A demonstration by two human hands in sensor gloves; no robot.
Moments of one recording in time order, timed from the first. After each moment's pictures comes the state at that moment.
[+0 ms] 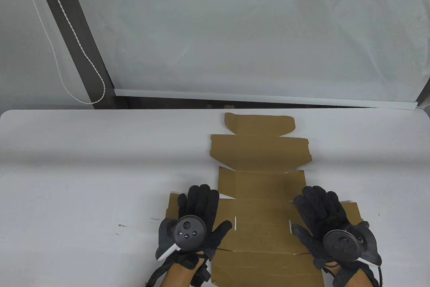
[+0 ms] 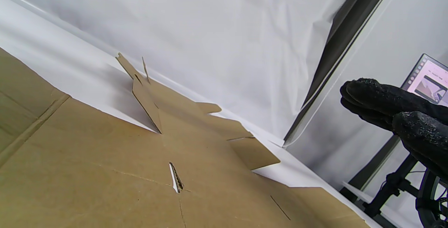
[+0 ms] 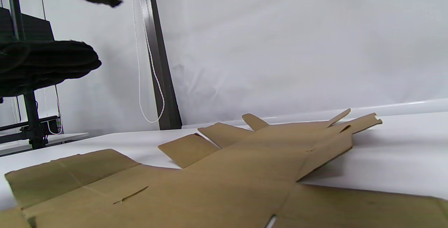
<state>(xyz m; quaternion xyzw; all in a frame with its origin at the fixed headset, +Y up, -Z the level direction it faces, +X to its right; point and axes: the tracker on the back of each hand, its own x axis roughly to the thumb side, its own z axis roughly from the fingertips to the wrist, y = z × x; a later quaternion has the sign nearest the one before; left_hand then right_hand) -0.090 -0.704 -0.267 0.01 -0.22 0.29 0.93 0.253 -0.684 -0.252 0.24 -0.13 0.95 0.13</state>
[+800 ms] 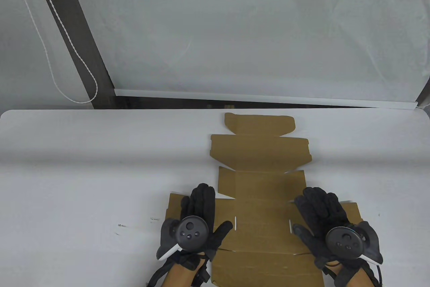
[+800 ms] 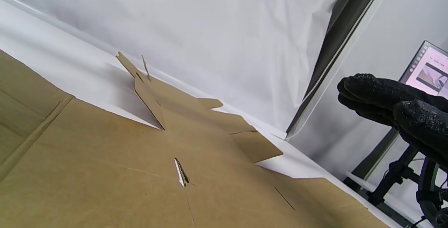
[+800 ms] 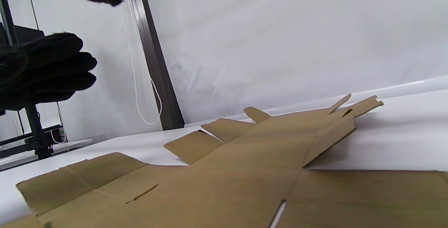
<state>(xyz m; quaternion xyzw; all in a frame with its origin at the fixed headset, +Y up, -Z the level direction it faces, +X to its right) -0.087 -0.705 -0.266 0.00 -0.23 0.27 0.94 0.258 -0.687 -0.255 0.23 -0.10 0.95 0.17</state>
